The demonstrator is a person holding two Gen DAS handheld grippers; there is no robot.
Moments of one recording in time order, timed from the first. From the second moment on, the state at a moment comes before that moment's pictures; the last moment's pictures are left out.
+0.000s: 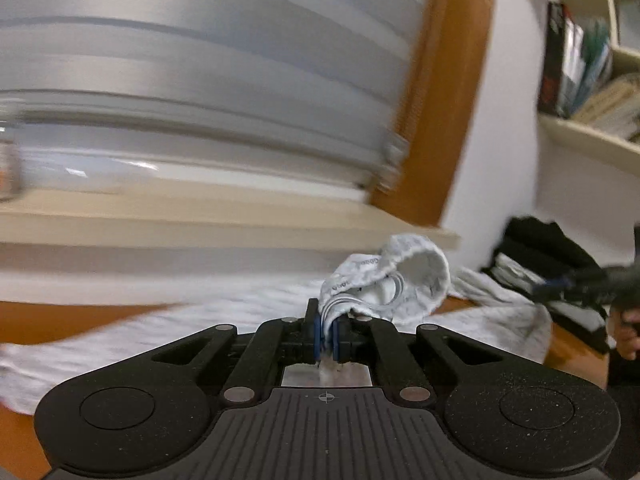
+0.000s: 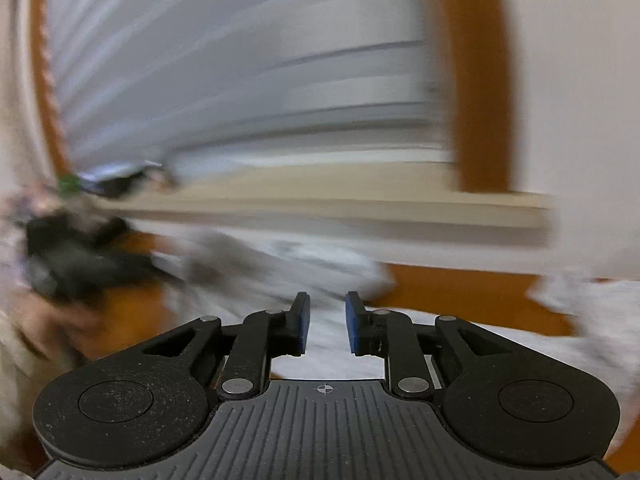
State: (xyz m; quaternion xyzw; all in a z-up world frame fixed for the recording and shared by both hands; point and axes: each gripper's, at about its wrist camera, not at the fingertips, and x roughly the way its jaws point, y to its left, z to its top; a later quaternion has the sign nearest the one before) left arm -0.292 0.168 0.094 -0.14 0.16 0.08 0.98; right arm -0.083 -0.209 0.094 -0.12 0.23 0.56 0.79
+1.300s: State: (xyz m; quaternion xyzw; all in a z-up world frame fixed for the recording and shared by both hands) left arm -0.406 0.290 0.063 -0.24 0.07 0.17 0.95; right arm 0.074 -0.193 0.018 -0.18 0.30 0.34 0.87
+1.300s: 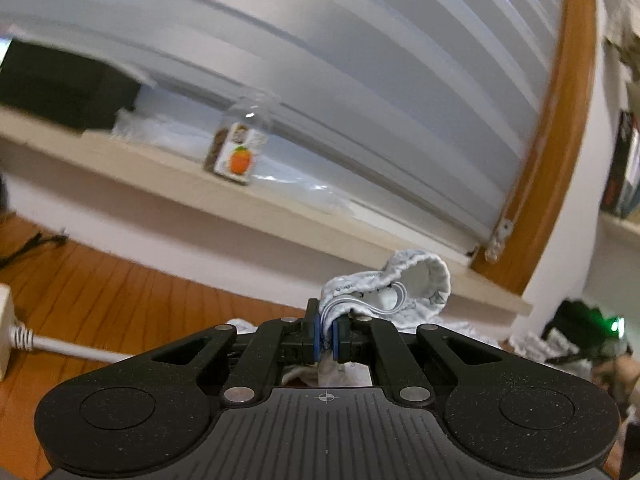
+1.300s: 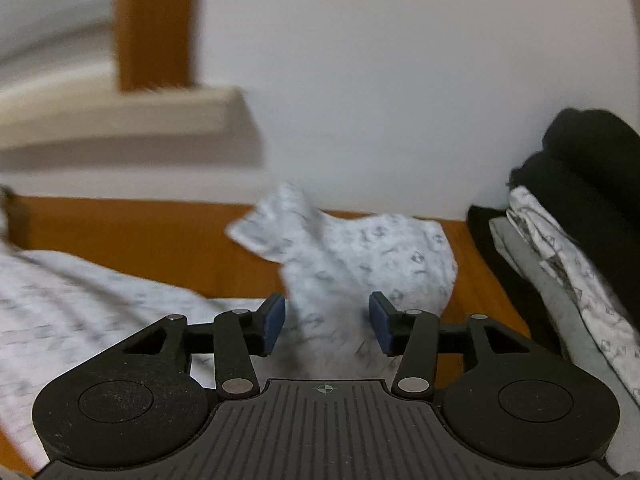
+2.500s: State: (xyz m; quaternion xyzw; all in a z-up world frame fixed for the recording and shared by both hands) left arm -0.409 0.291 0.065 -0.24 0.06 0.17 0.95; right arm -0.021 -0.142 0.017 -0.14 0.27 0.50 0.81
